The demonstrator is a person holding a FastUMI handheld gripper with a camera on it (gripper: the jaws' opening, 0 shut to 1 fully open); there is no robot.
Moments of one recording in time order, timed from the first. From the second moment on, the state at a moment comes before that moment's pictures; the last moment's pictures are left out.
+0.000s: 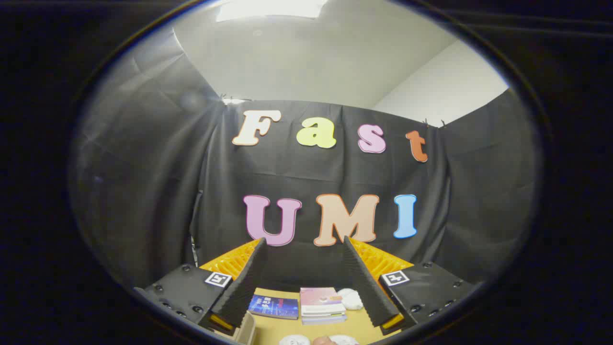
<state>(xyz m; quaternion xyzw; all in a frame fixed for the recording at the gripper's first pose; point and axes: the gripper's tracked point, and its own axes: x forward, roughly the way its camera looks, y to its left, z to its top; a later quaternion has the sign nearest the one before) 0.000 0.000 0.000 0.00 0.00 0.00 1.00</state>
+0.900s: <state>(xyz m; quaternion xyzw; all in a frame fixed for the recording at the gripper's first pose) 0.041 0.007 -0.035 0.05 0.05 0.09 0.99</state>
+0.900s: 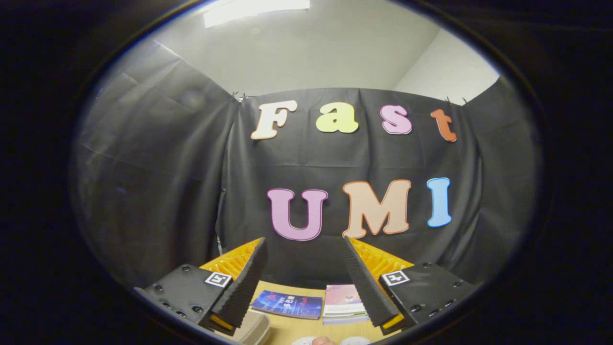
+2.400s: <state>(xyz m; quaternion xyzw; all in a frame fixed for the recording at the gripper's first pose) -0.054 0.088 -0.329 0.42 0.45 0.18 0.77</state>
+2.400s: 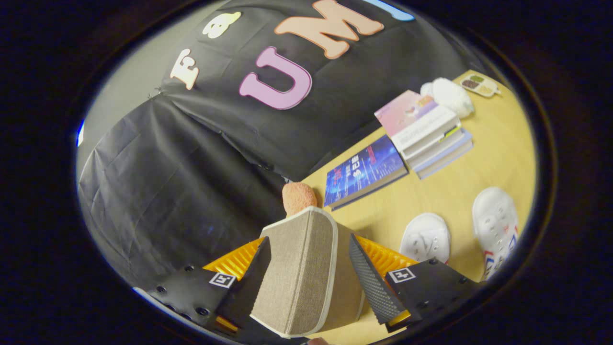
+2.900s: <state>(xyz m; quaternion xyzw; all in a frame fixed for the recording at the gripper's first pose) -0.073 0.104 -0.375 0.59 0.46 0.13 0.65</state>
